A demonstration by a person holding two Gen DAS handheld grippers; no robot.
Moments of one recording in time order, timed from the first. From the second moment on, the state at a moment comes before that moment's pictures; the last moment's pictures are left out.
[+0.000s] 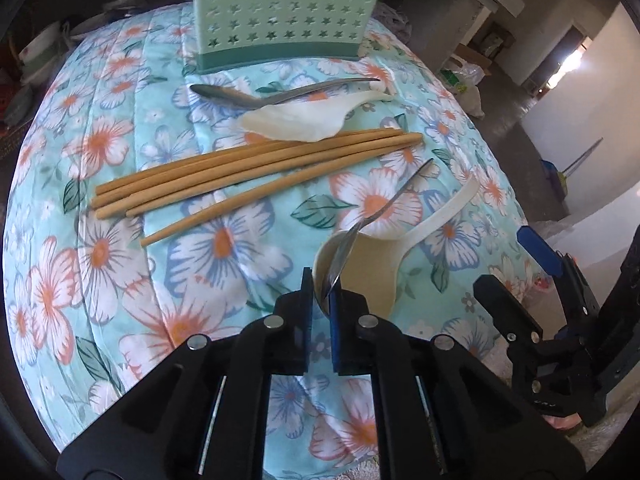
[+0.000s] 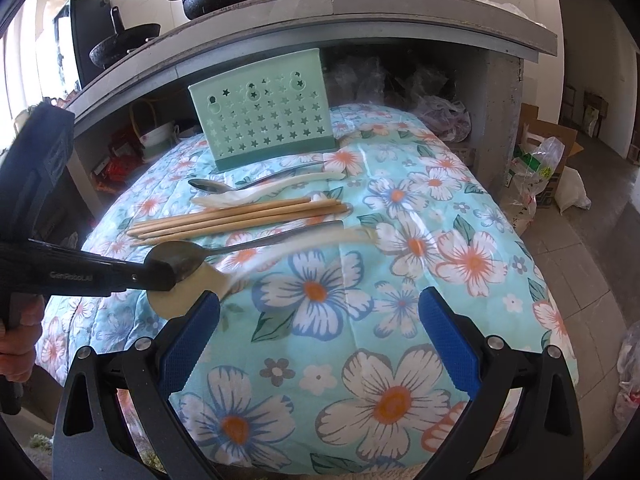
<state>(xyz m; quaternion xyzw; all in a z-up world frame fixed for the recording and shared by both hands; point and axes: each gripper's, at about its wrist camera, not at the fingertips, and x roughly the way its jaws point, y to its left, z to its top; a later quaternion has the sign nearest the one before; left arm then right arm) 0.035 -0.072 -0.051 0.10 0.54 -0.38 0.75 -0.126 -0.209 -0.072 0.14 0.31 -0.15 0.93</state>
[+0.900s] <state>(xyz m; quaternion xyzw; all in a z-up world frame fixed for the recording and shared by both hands) 0.021 -0.057 -0.025 0.12 0.39 -0.34 0.85 -0.122 -0.186 -0.067 0.11 0.32 -0.14 0.93</state>
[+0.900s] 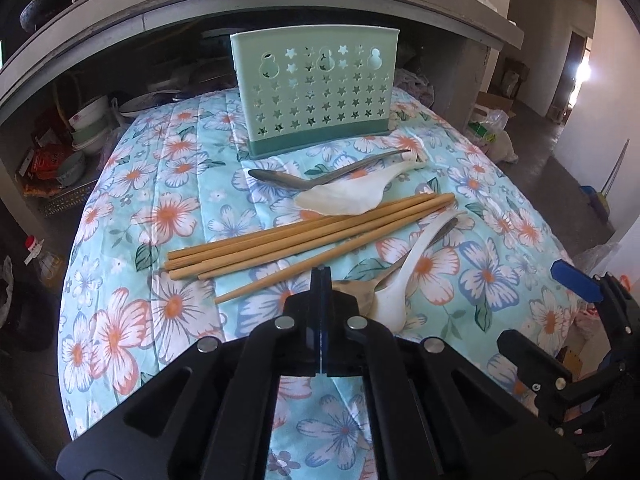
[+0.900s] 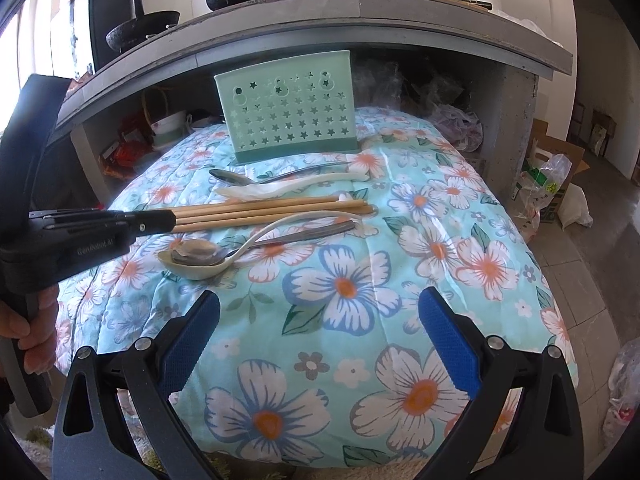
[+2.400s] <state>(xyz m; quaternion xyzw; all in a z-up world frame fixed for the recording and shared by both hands) 0.015 -0.070 -0.023 0.15 0.38 -0.37 0.83 -0.120 -0.176 -0.064 0.11 0.31 -0.10 0.94</state>
